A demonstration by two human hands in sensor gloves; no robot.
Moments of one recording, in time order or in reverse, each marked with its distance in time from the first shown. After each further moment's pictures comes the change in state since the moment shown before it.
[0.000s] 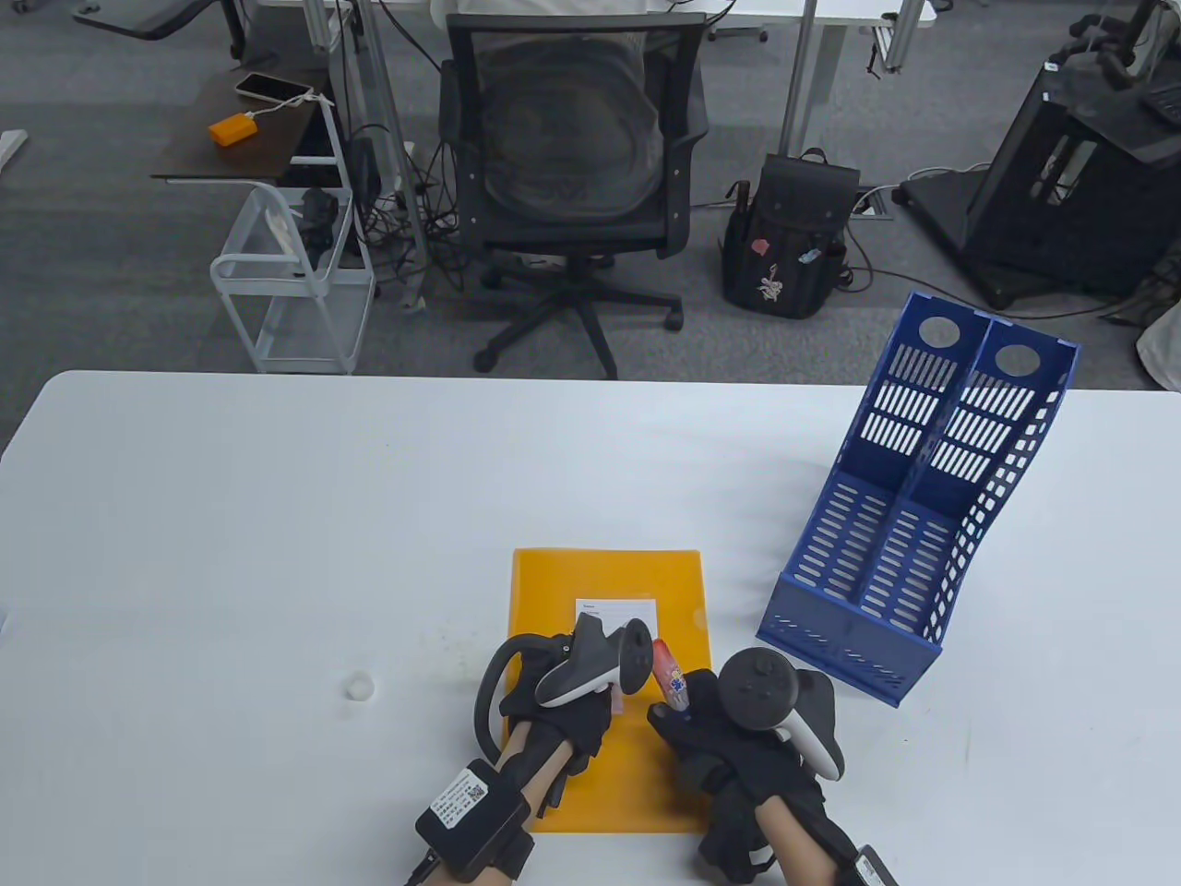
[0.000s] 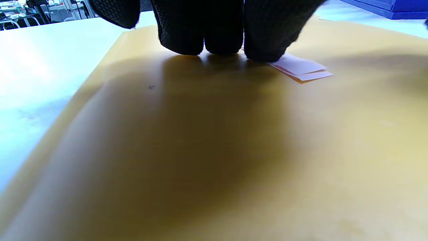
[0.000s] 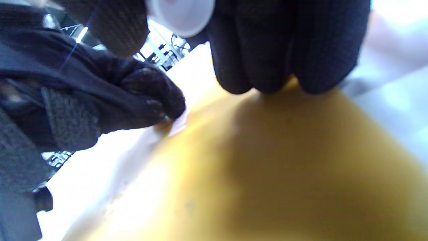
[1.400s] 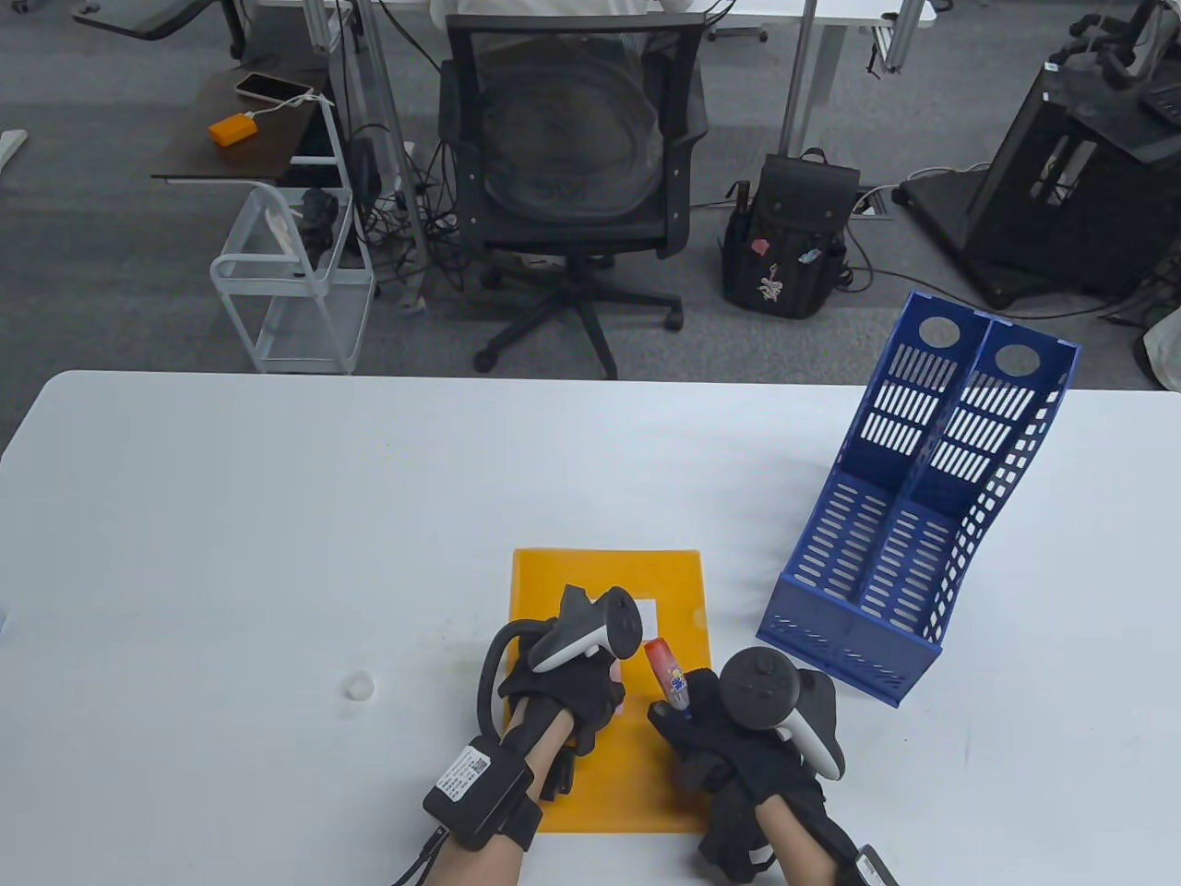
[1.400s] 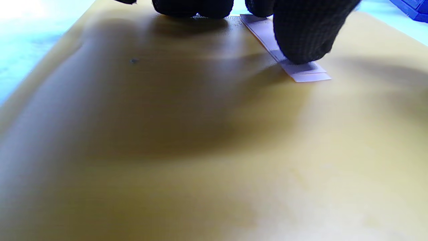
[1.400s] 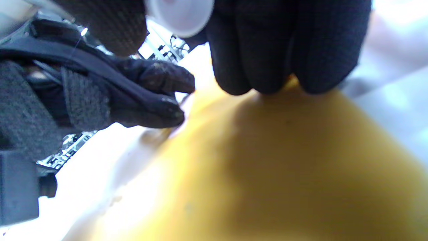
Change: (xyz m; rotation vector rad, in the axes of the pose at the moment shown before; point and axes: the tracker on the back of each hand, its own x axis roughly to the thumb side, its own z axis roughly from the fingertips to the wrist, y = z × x) left_hand -0.012 -0.001 -0.023 -0.177 0.012 0.173; right_hand -0.001 0.000 0.000 -0.005 0.002 -0.006
